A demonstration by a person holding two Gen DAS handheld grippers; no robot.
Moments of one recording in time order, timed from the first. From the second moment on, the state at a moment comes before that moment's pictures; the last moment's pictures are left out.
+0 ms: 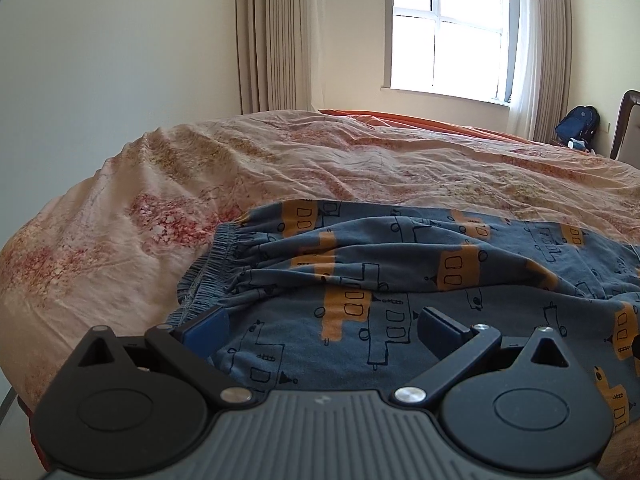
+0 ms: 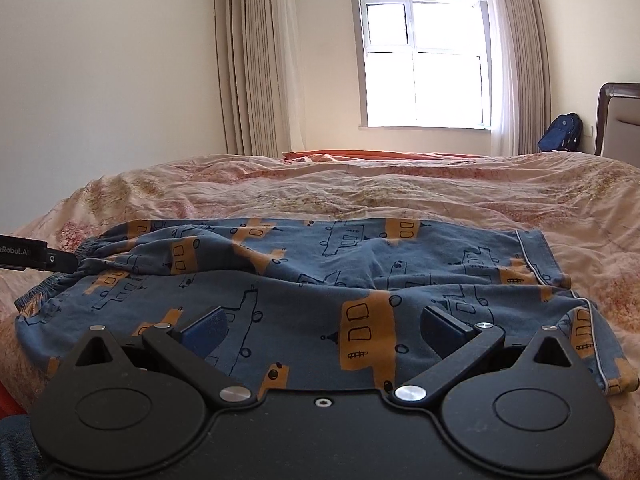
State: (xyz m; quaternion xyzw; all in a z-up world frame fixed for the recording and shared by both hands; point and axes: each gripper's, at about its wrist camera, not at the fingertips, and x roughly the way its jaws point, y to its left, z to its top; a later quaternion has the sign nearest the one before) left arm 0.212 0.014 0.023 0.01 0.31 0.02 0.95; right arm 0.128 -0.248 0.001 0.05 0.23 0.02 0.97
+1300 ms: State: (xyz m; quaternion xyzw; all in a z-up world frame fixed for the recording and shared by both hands) left arm 0.442 0.098 -0.014 0.12 0.37 -0.14 0.91; right arm 0.412 -0.265 -0.022 -0.07 0.33 0.27 0.90
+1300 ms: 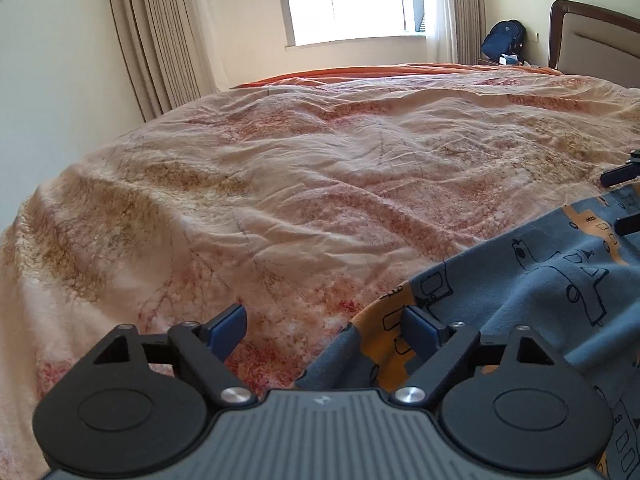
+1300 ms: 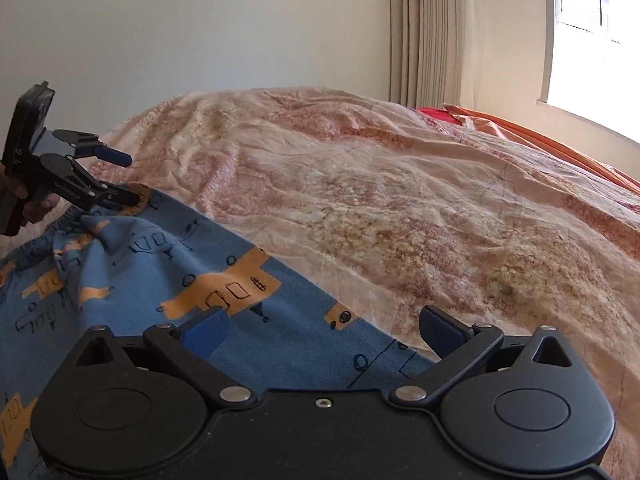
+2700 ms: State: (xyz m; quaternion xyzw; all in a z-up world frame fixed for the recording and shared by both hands) left arm 0.432 0.095 0.005 0.12 0.36 -0.09 0.92; right arm 0.443 -0.200 -0.009 -0.19 0.29 0.17 0.92
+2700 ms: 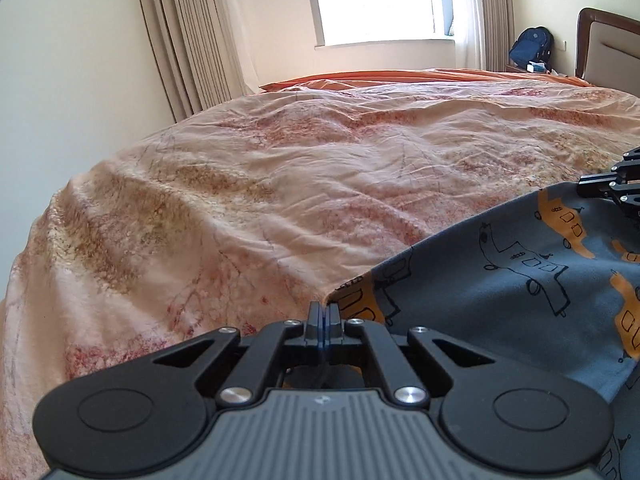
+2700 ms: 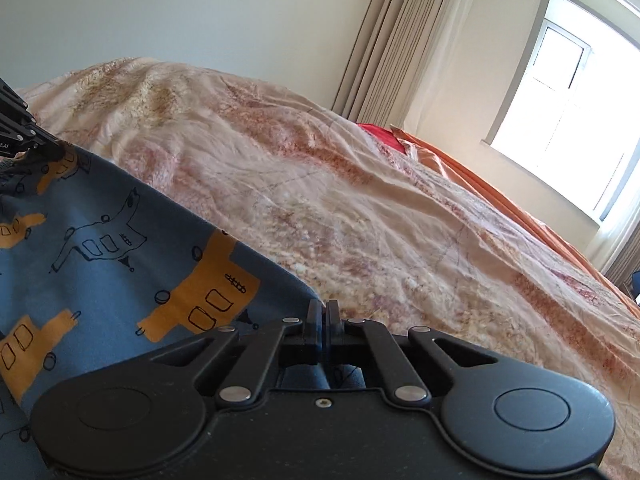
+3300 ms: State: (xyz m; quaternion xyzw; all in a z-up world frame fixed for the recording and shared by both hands) left arm 0.420 0.086 0.017 0.11 0.35 -0.07 0.93; right arm 0.476 -0.223 -0.019 -0.03 0.37 0.22 0.90
